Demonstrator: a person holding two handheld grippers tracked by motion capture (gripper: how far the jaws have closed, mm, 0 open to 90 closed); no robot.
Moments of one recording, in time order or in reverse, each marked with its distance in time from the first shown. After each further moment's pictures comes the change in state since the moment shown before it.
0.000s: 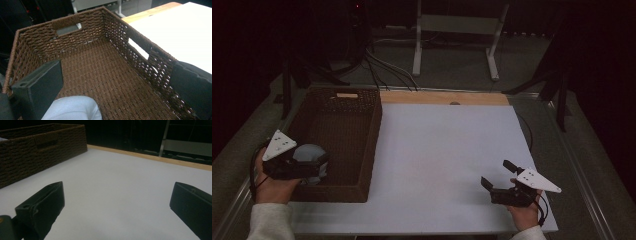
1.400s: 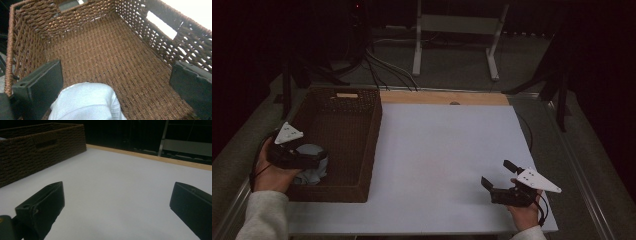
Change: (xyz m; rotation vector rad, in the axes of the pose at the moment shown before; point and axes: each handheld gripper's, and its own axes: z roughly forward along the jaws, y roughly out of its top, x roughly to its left) left arm 0.027 0.000 0.030 0.198 0.015 0.023; right arm 0.000 0.000 0.000 0.003 -0.006 0.000
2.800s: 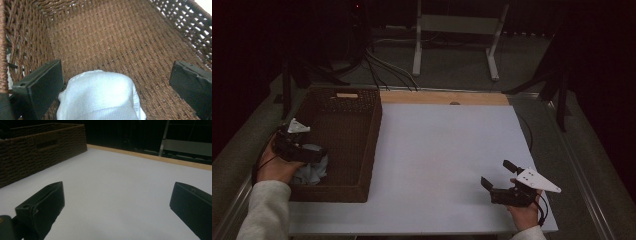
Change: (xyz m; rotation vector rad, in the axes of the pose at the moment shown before) left arm 0.017 0.003 0.033 0.192 0.041 -0.020; right arm 0.000 0.000 0.001 -0.001 0.005 0.000
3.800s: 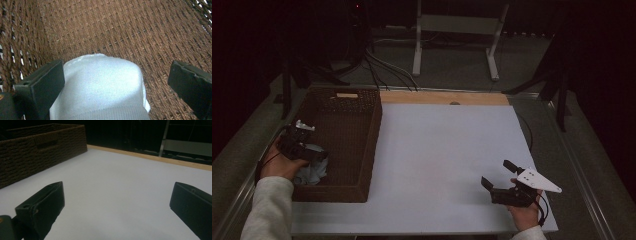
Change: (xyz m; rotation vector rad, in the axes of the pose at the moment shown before) left arm 0.007 0.002 0.022 0.171 -0.021 -0.052; right arm 0.000 0.000 -0.001 -0.004 0.002 0.000
